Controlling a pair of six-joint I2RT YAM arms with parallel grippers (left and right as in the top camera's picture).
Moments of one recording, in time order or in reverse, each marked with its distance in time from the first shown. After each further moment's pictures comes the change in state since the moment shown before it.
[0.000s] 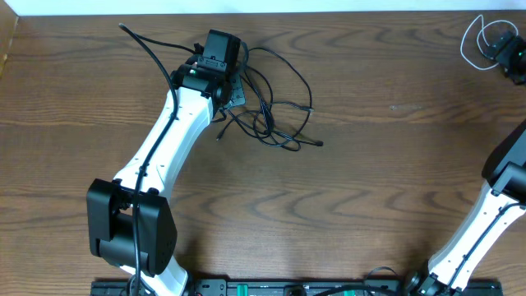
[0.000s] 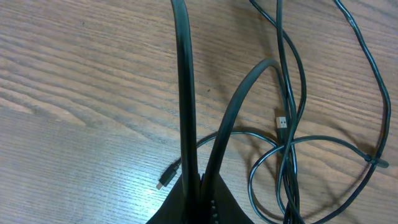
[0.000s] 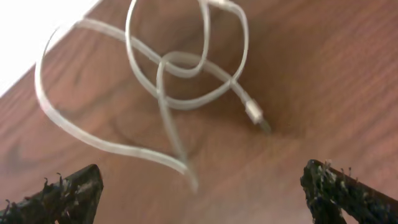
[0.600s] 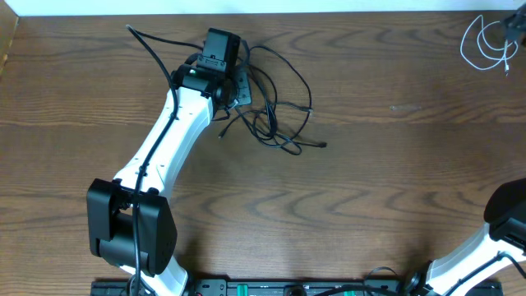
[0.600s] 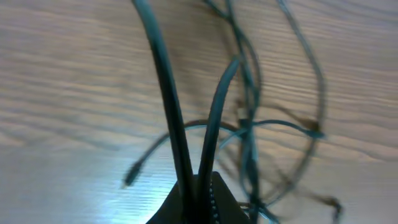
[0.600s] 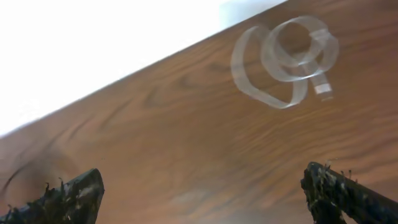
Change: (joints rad) left arm 0.000 0.000 0.000 0.058 0.185 0.076; right arm 0.019 -0.446 0.008 -0.425 -0.312 -0.234
